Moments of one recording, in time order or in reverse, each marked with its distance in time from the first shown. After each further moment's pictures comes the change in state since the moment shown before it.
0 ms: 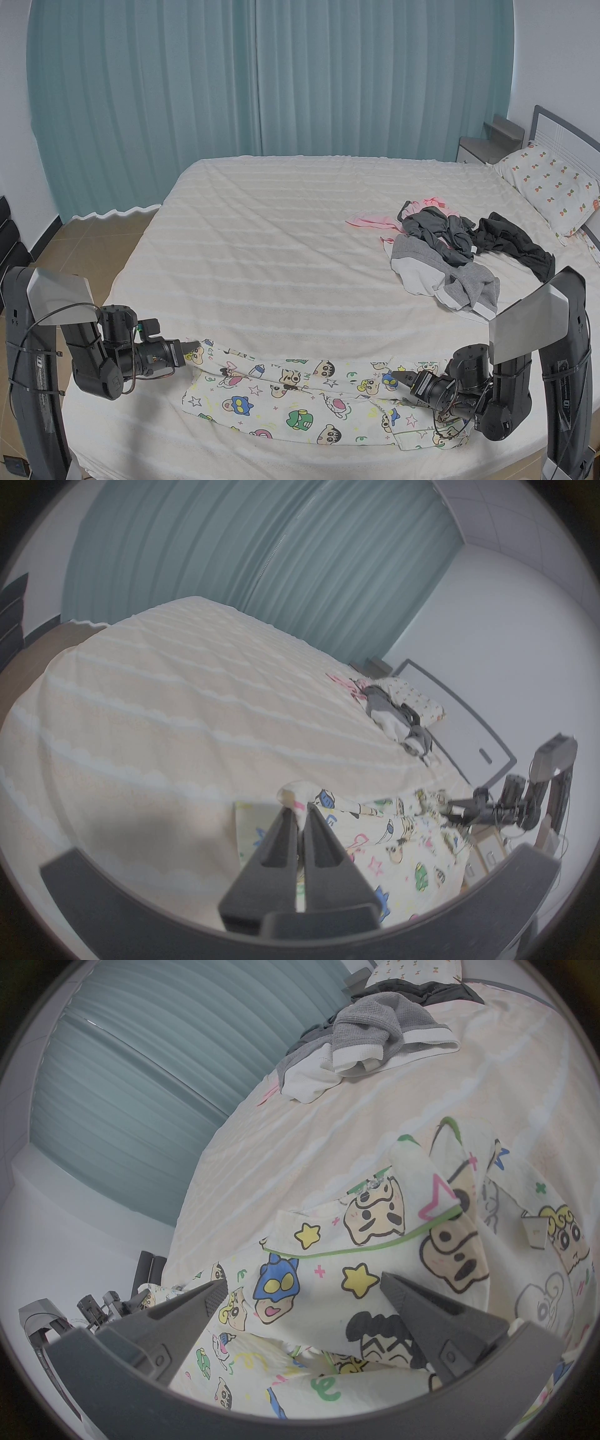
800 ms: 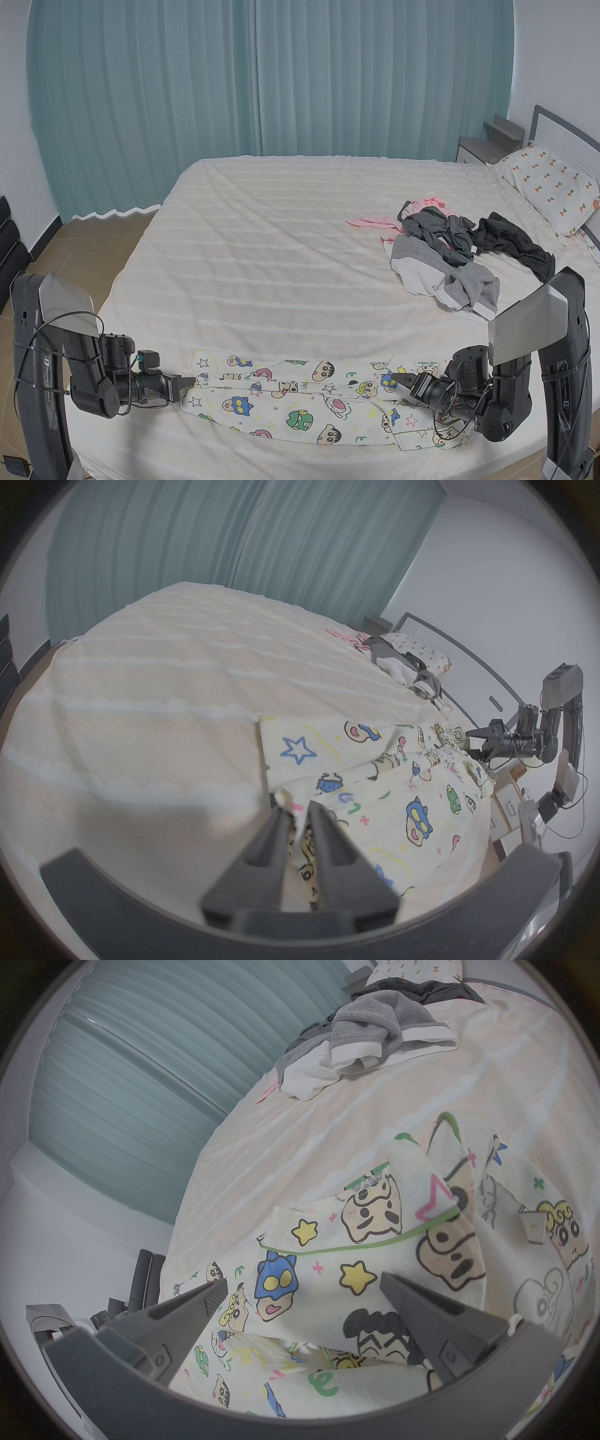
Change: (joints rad) left arm 0.043 0.075 0.127 -0.005 0.006 0.257; right arm 0.004 0.001 0.007 0.000 0.000 -0.002
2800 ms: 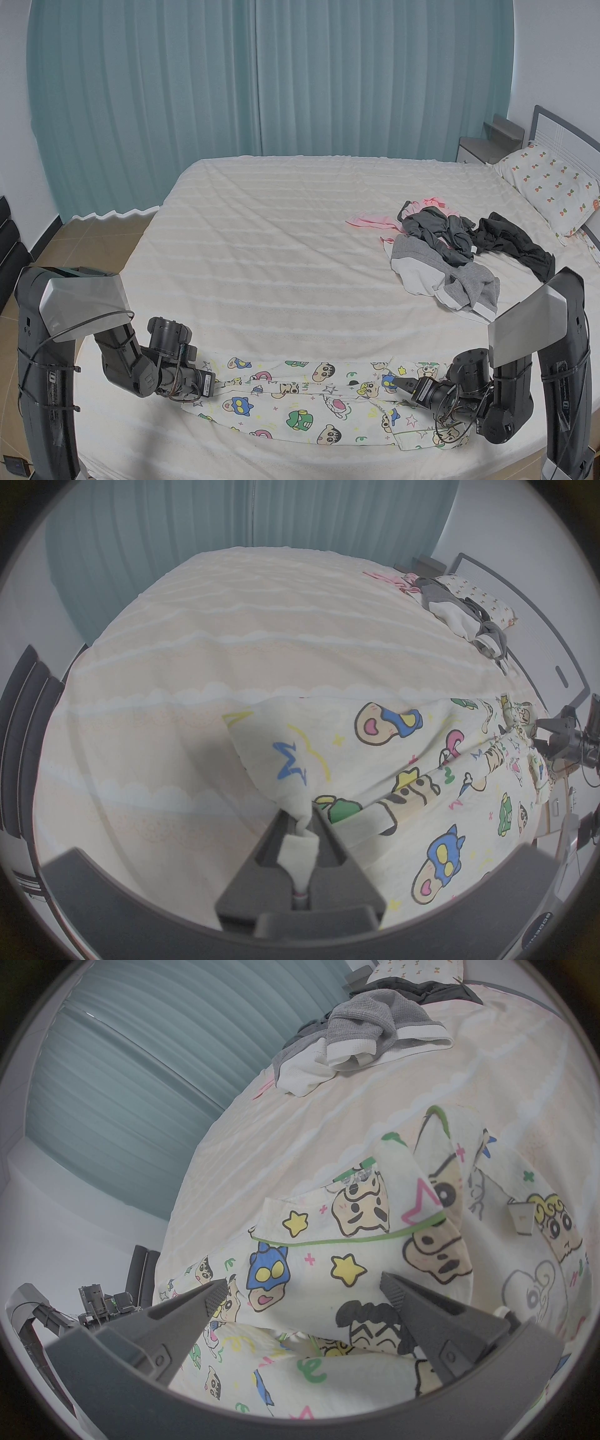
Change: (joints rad) left arm -0.275 -0.111 -0.277 0.596 0.494 -0.109; right arm 0.003 -0.004 0.034 0.000 0.000 -0.009
